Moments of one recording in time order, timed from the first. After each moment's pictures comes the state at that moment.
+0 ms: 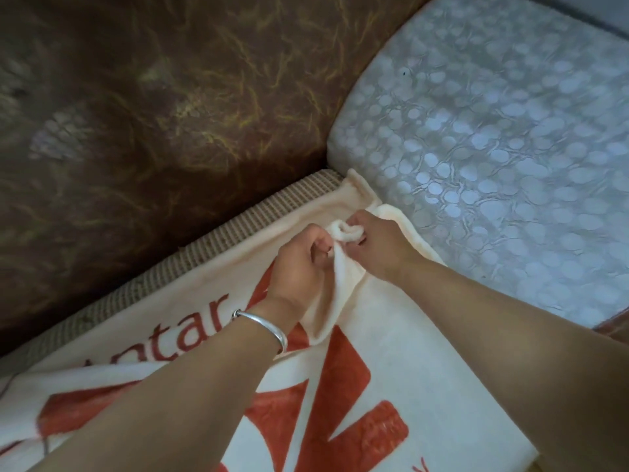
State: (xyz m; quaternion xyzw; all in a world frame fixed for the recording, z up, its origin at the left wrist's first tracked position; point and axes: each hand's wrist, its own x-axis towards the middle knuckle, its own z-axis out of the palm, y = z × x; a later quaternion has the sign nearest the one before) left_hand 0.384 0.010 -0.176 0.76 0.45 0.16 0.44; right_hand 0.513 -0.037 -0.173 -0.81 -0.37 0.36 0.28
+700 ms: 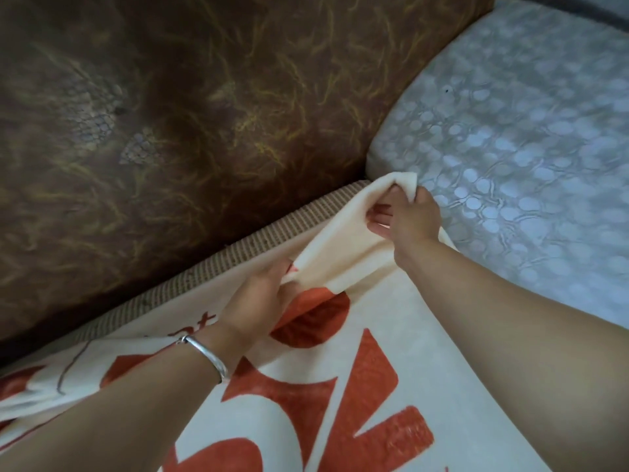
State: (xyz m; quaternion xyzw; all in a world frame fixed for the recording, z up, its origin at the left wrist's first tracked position) left_hand 0.287 0.028 -0.144 0.84 0.46 0.00 0.29; right_hand 0.502 0.002 -0.142 -0.68 -0.01 0.37 0.63
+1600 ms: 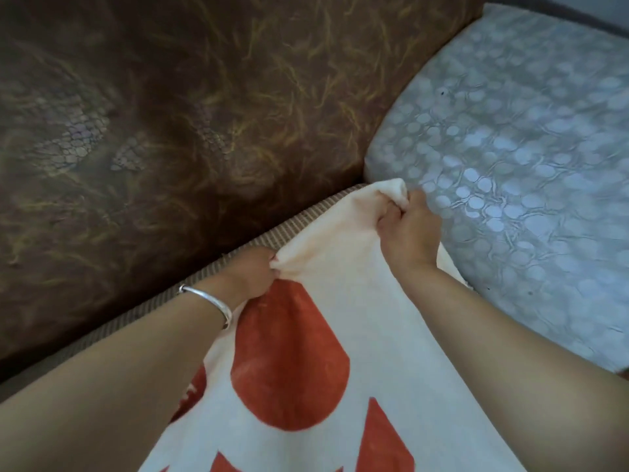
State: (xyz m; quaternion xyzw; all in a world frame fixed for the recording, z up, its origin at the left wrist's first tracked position) left_hand 0.307 0.086 -0.141 0.82 0.50 -0.18 0.21; right_hand 0.478 -0.007 -0.141 -0.86 -0.22 0.17 0.42
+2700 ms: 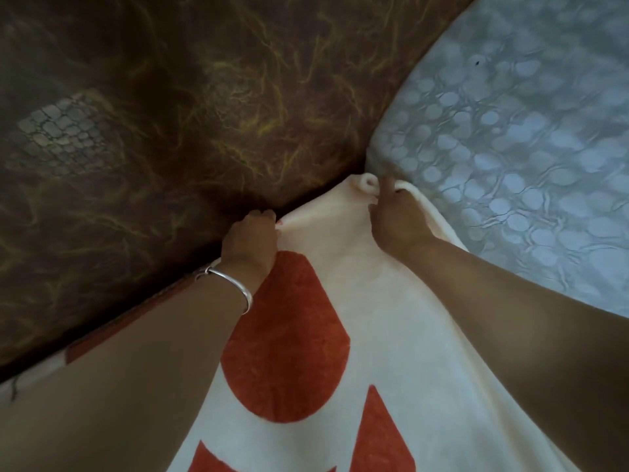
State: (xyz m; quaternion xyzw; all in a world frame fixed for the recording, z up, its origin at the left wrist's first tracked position) left_hand 0.381 0.161 -0.215 0.84 0.52 -0.11 0.10; right_hand 0.556 0.078 -0.235 -0.86 -0.44 0.21 0.16
